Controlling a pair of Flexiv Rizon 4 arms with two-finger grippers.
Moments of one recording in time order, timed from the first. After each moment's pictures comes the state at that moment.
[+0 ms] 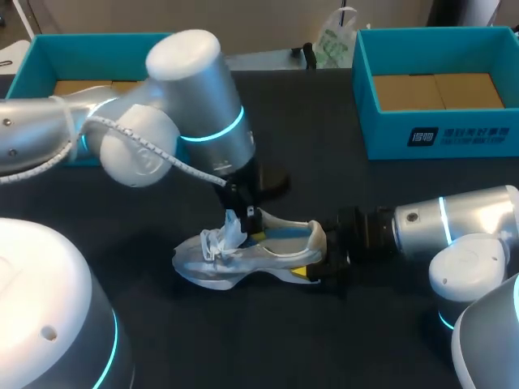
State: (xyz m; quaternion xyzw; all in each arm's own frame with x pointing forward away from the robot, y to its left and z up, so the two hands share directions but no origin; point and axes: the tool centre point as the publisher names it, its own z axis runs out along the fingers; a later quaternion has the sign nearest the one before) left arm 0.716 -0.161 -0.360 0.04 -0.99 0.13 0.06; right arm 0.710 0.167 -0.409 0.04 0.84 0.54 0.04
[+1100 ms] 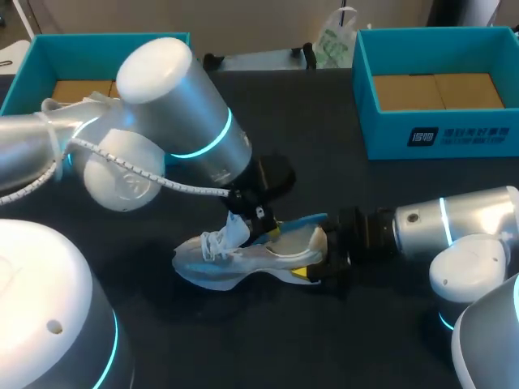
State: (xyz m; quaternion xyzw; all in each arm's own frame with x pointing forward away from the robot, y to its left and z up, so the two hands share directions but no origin) left arm 0.702 -0.189 -0.328 0.10 -0.98 0.20 0.01; right arm 0.709 0.167 -0.409 0.04 0.84 0.54 0.04
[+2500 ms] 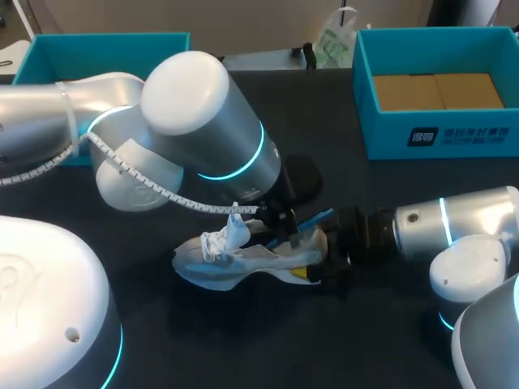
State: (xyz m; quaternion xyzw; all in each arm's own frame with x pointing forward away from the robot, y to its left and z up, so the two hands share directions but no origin) left arm 0.692 -0.216 -0.297 0.09 -0.98 0.19 -0.08; right arm 0.708 0.167 -0.409 0.03 0.84 0.54 0.04
